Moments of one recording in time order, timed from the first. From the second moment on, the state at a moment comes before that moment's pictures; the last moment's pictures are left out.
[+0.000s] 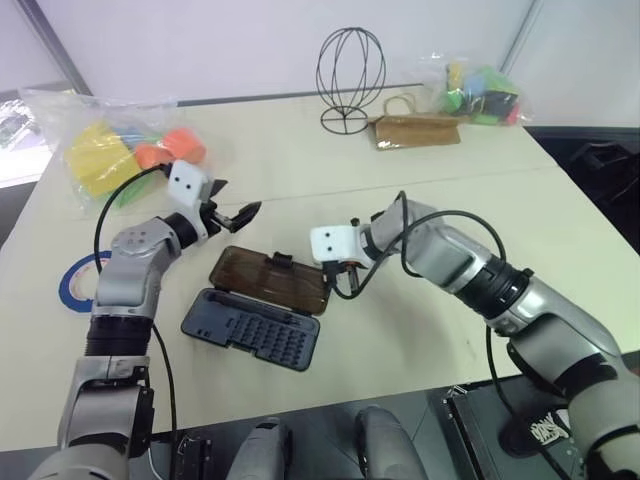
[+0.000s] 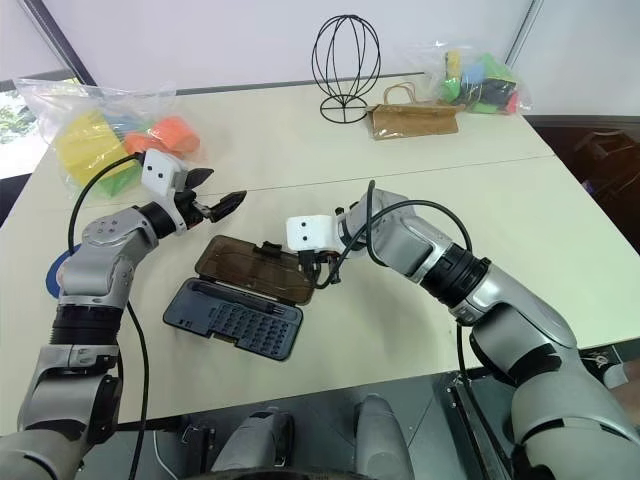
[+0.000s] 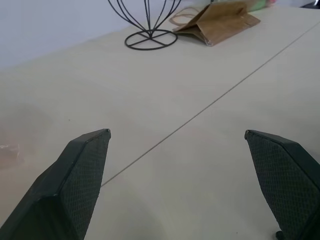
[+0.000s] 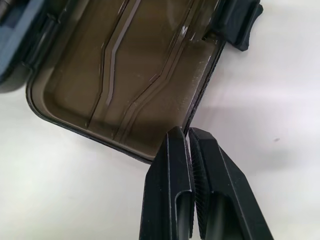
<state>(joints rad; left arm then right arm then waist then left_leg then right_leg) -0.59 0.50 0.10 0.22 -0.27 0.32 -0.67 -1.03 -0.57 0.80 0.17 -0.10 0.44 1.09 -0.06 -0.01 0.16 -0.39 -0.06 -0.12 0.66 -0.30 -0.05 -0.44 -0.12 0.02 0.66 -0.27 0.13</state>
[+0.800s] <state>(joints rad) -0.60 0.49 0.10 0.22 -0.27 0.32 -0.67 -1.17 -0.58 0.77 0.69 -0.51 -0.37 0.98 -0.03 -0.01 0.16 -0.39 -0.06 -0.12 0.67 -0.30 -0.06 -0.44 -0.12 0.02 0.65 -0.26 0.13</state>
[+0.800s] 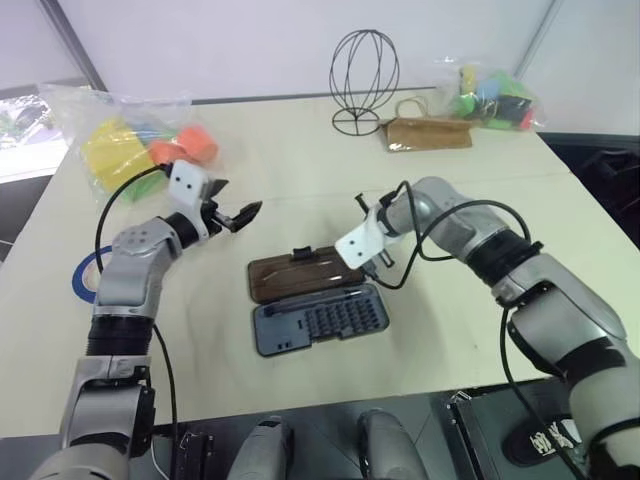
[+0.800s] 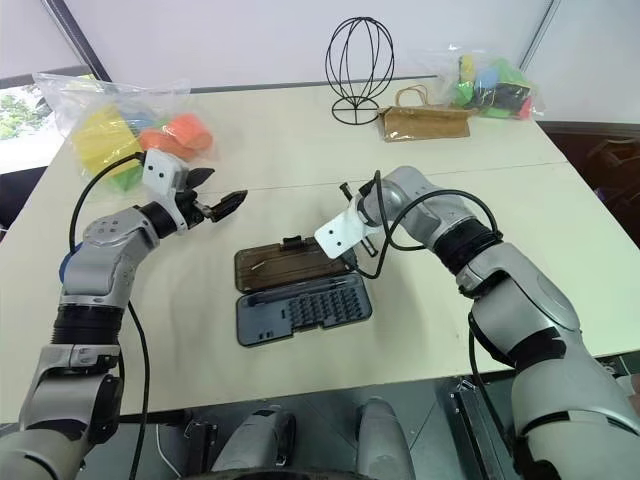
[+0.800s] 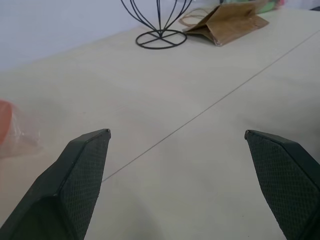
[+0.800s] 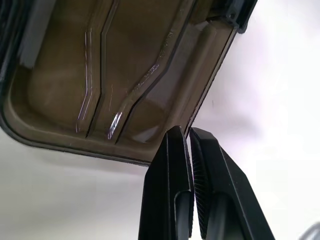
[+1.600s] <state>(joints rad) -0.60 0.49 0.10 0.22 -0.27 0.31 -0.67 -0.96 -0.60 0.52 0.38 -0.42 0.04 1.30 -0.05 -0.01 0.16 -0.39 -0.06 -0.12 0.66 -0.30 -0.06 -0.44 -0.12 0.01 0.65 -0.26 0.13</state>
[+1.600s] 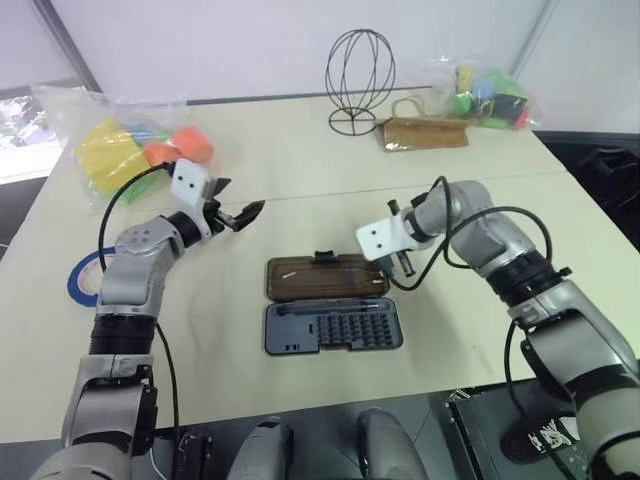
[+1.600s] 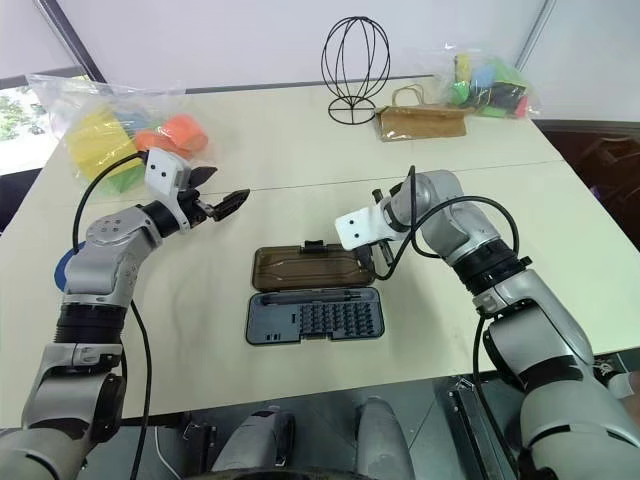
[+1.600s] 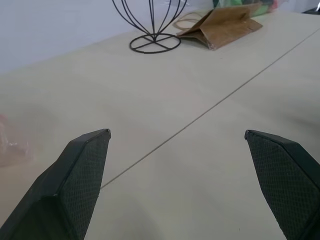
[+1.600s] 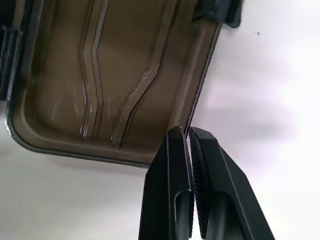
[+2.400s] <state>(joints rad) -0.49 0.57 0.12 -0.10 -0.54 0.65 -0.82 -0.88 -0.57 0.30 0.06 -0.19 0.62 1.27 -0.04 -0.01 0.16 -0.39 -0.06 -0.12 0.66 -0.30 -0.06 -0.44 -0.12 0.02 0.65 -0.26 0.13</state>
